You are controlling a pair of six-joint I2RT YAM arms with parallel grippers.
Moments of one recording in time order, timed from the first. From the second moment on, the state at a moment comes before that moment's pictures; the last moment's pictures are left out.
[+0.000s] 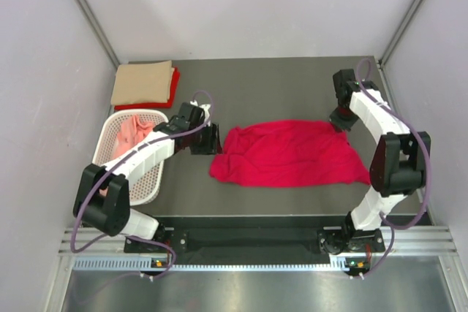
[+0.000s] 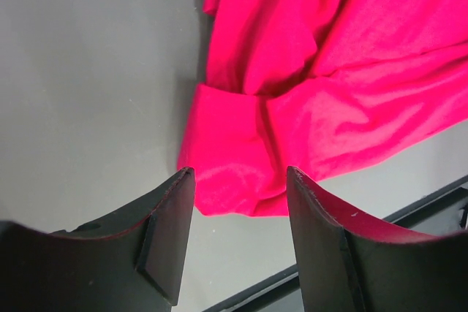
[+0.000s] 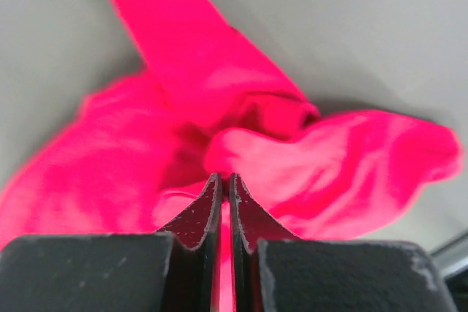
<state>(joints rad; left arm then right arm) -0.43 1.42 0.95 -0.48 0.22 -0.39 0.09 1.75 1.43 -0.99 0.33 0.88</state>
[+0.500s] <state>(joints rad) -0.43 1.59 1.02 -0.48 0.19 -0.39 0.02 1.33 1.06 -0.89 0.38 0.74</state>
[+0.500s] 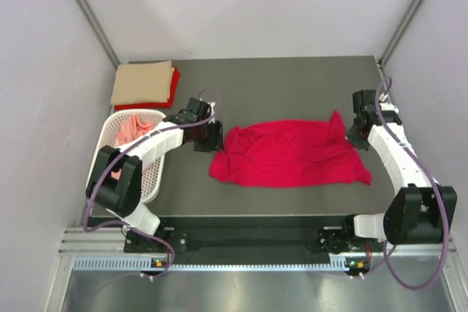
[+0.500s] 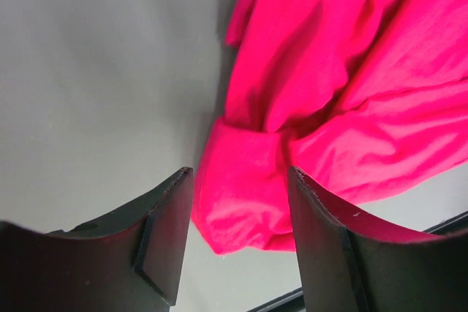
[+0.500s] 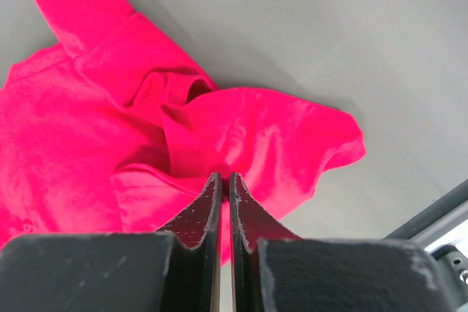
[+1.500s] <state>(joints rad) -0.43 1.78 1.19 -0.55 0.16 -0.39 0.01 1.42 1.25 -0.80 0.31 0.69</state>
